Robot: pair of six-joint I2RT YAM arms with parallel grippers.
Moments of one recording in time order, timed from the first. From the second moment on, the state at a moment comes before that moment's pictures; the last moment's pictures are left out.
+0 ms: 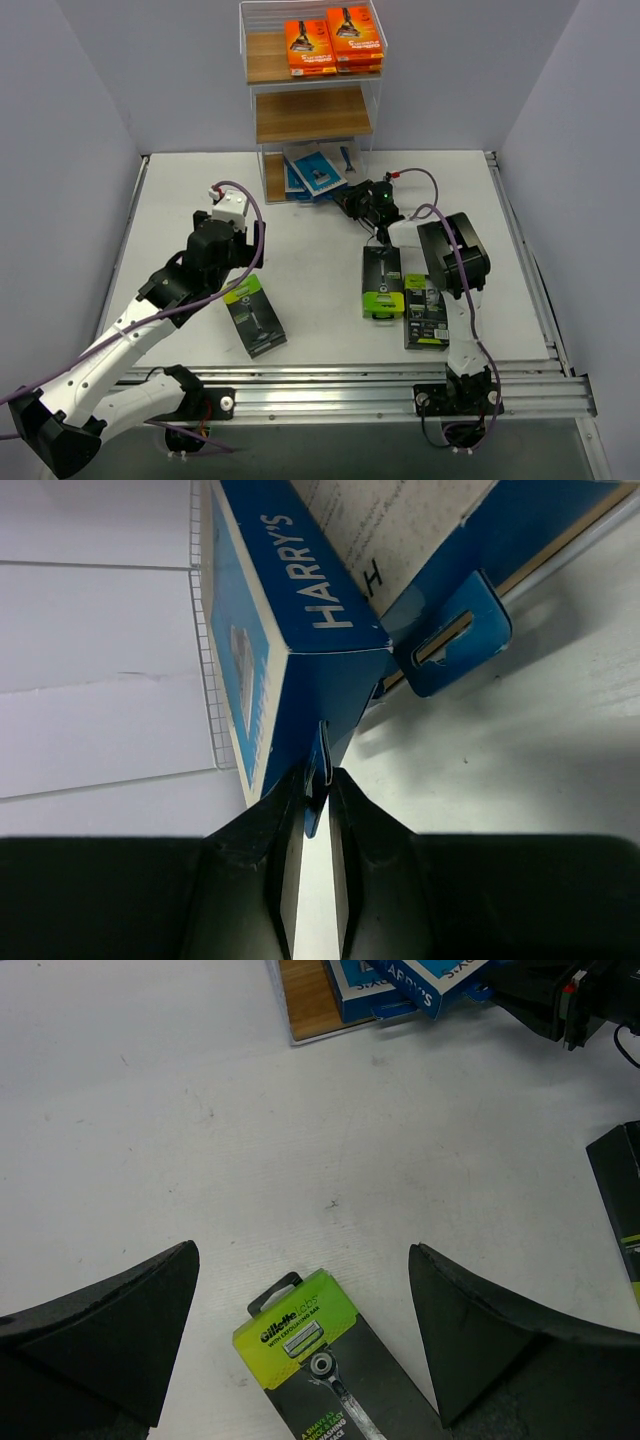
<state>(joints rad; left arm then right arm) -0.67 0.98 0.97 -0.44 -0.46 -0.17 0.35 2.19 1.25 0.64 -0.15 1.31</state>
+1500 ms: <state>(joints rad) -0.67 1.01 0.97 -0.44 -0.46 -0.17 0.49 2.20 1.04 1.03 0.33 1.54</state>
